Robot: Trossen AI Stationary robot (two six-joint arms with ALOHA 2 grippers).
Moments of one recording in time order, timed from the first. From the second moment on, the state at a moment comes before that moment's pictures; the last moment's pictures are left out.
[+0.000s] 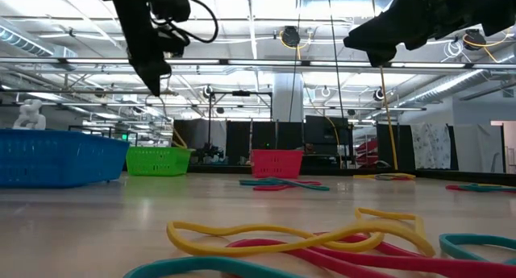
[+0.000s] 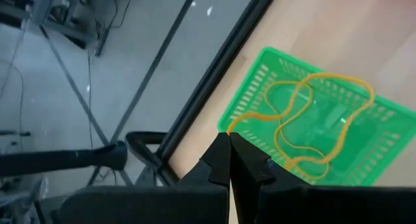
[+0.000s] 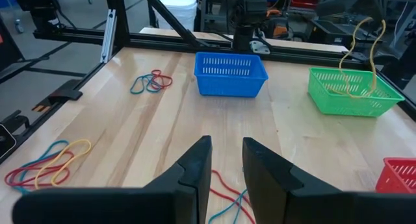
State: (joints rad) left arm 0.48 1.25 1.05 -0.88 -0.58 0.07; right arm 0.19 1.03 0.48 0.27 0.11 0.02
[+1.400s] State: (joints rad) left arm 0.60 1.27 0.93 -0.72 -0.31 0.04; right arm 0.16 1.18 0.48 0.40 0.42 0.05
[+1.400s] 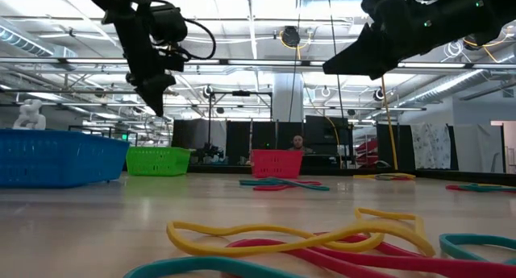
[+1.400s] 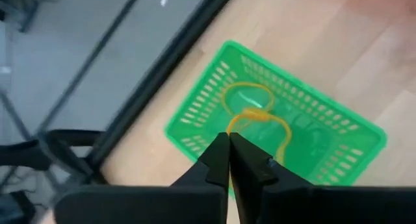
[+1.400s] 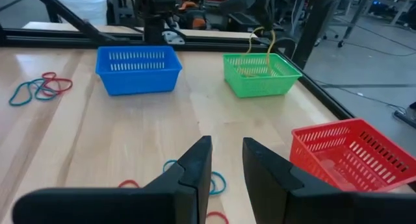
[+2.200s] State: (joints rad) left arm 0.45 1.27 1.00 -0.64 -0.19 0.00; right arm 0.16 1.18 0.48 0.40 0.41 0.04
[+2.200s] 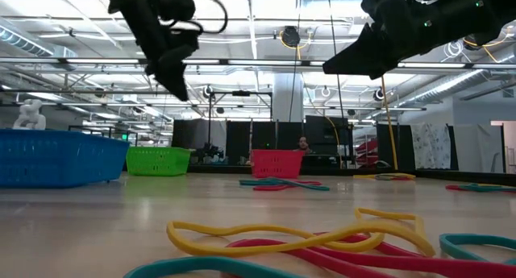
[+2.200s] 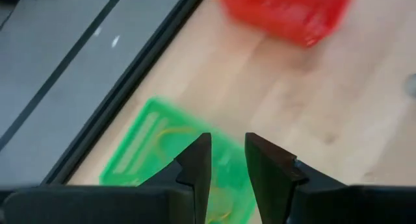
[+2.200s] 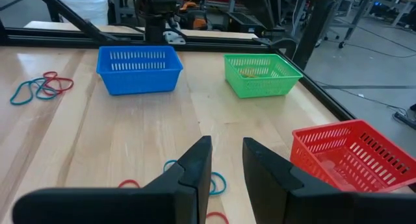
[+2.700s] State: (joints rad) left arm 0.02 1.27 1.00 -0.31 -0.19 -0.10; right arm 0.16 1.18 0.48 0.45 0.37 0.04
